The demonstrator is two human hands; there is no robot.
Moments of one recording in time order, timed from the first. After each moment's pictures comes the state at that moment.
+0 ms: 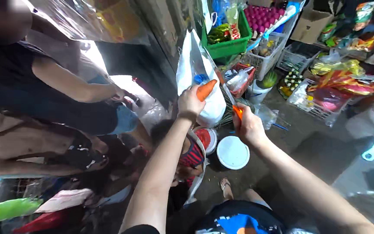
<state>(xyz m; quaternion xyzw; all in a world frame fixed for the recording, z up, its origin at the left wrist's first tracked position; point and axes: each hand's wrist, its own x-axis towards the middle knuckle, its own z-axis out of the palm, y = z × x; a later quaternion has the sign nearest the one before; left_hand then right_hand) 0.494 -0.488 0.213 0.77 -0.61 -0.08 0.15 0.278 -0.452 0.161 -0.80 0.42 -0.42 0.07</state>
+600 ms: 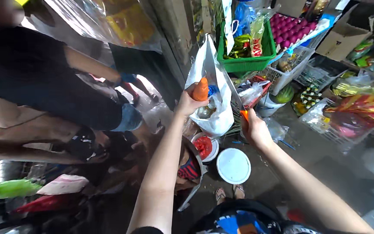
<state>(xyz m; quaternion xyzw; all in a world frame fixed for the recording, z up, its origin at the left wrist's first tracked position) 0.566 -0.565 0.184 0.51 -0.61 -0.27 0.54 0.289 -0.567 0.141 -0.82 0.44 -0.31 0.19</state>
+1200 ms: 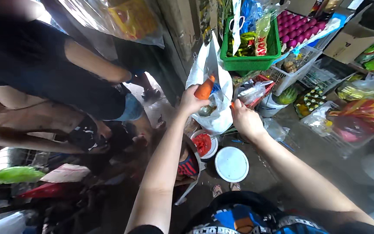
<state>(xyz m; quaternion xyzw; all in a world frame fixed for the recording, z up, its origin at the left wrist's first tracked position) 0.551 -0.561 0.201 0.73 -0.54 -0.23 0.35 0.321 -0.578 0.182 -0.86 0.45 -0.15 0.16</state>
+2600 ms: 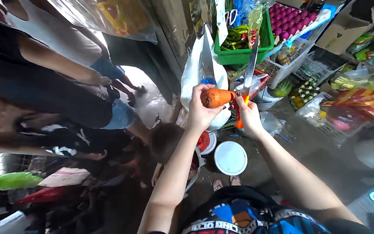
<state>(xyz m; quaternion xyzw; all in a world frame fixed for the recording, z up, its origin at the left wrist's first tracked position) 0.473 -0.512 0.192 0.54 -0.62 -0.08 0.57 0.310 -0.577 0.160 -0.49 0.44 -0.39 0.64</state>
